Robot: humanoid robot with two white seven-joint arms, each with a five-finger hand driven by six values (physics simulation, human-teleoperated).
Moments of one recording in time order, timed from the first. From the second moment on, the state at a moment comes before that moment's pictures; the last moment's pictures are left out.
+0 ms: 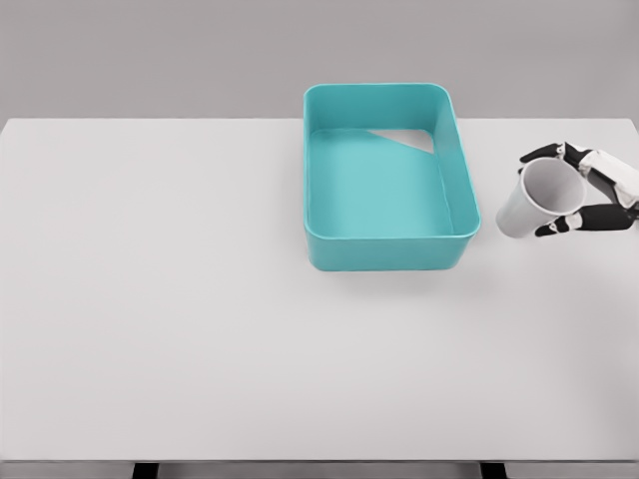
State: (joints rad) left arm 0.03 0.00 -0.12 -0.02 0.15 0.00 0.04; right arm -0.34 -0.83 0.30 -1.24 -0.44 -0.56 0.61
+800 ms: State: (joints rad) left arm 0.03 0.00 -0.12 -0.02 0.15 0.00 0.04; right arm -0.44 -0.73 0.21 -1.33 -0.44 -0.54 0.61
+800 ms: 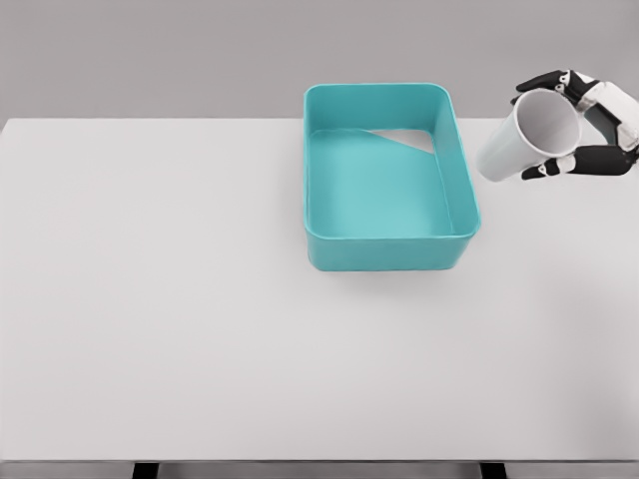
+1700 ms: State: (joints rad) left arm 0.03 0.00 -0.11 -0.02 0.15 0.00 0.04; right arm -0.57 -0.46 0.26 -1.25 -0.20 -0.46 0.61
